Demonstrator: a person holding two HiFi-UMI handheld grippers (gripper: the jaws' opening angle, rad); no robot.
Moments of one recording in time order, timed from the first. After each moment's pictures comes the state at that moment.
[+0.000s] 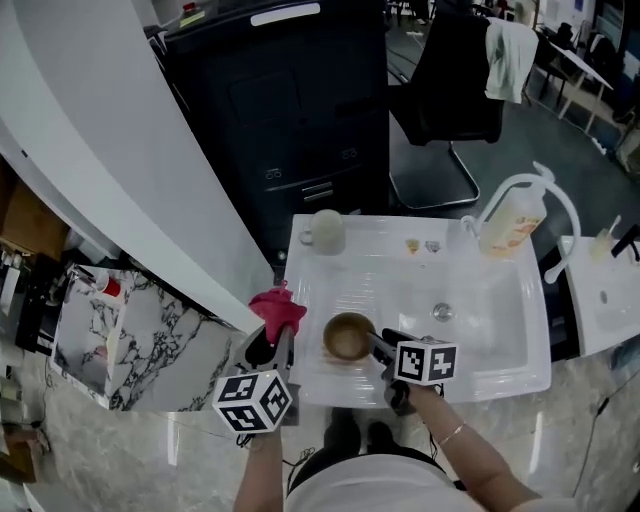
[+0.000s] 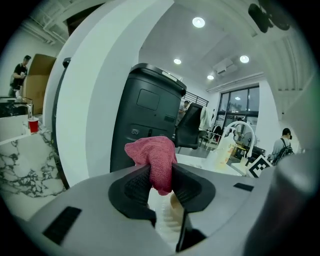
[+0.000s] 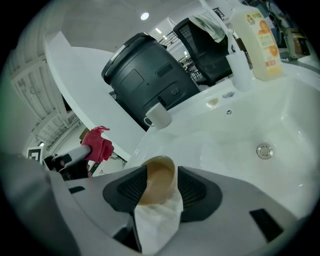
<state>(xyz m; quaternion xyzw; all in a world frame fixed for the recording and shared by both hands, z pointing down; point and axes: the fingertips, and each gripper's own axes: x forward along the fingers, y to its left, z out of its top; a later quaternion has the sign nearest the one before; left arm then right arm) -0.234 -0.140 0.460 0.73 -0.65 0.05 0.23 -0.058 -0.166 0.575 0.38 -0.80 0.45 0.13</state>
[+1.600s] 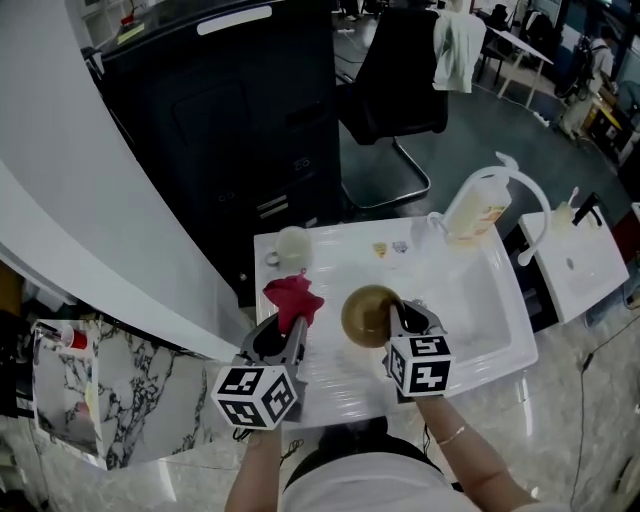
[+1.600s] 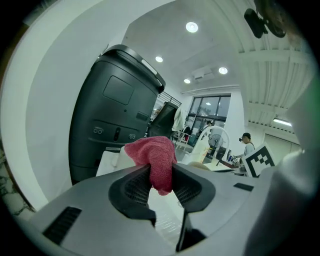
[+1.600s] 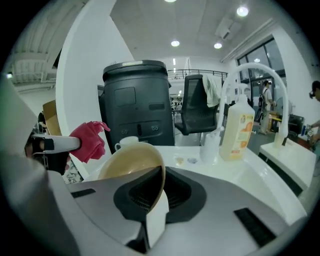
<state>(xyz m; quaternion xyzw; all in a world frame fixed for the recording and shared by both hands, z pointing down) -0.184 -0.214 0.444 0.84 -0.49 0.03 0.24 0.000 -0.225 0.486 0.61 -0.74 0.20 0.19</state>
